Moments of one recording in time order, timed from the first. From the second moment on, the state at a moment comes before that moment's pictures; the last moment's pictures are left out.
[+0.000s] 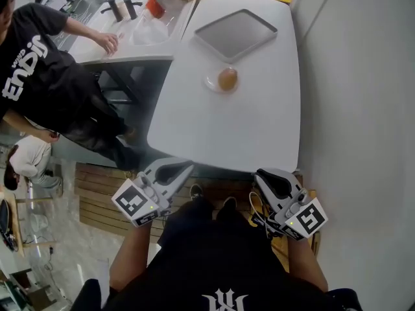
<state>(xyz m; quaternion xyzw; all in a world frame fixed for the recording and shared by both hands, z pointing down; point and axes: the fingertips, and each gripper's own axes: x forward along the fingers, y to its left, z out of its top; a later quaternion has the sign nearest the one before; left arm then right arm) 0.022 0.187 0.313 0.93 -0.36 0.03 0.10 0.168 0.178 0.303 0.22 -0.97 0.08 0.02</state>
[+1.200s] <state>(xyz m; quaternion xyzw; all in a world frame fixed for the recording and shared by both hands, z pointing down) -0.046 0.010 0.349 0.95 -0.28 0.10 0.13 0.055 -0.044 0.325 0.27 -0.96 0.07 0.09</state>
